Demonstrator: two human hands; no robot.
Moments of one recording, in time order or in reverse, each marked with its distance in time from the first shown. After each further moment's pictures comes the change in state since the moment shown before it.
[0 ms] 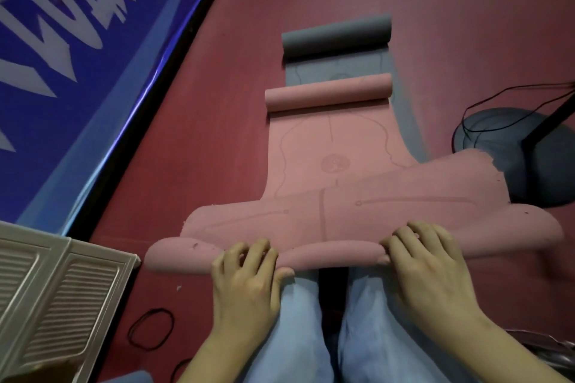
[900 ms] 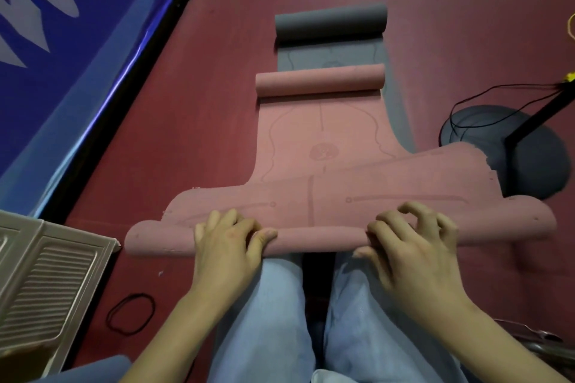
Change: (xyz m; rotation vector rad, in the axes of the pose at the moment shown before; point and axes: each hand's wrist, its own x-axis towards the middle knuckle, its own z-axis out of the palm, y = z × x) left_hand 0.039 -0.017 0.003 -0.229 -0.236 -0.279; right_hand 0.009 -0.005 -0.010 -0.044 0.009 0.032
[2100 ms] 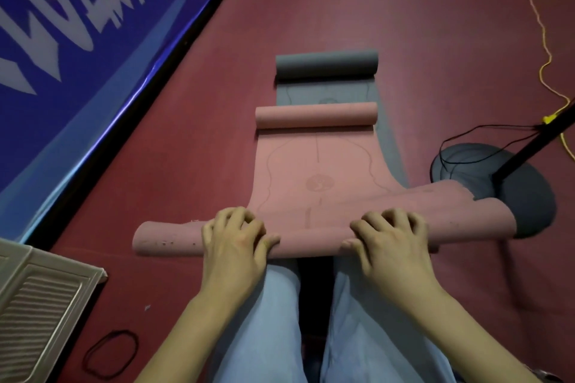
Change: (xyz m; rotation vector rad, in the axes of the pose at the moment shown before) left_hand 0.037 0.004 0.003 -0.029 0.146 0.114; right_hand 0.051 0.000 0.023 -0.025 -0.081 0.061
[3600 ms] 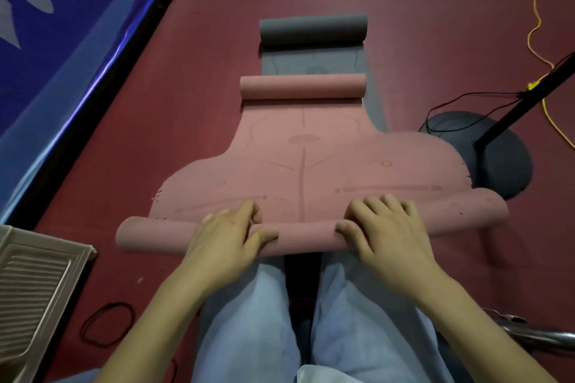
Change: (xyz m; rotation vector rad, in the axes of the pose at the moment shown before) left_hand -0.013 0.009 -0.028 -0.074 -0.491 -0.009; right_hand -0.030 0.004 -0.017 0.125 -0.135 0.008
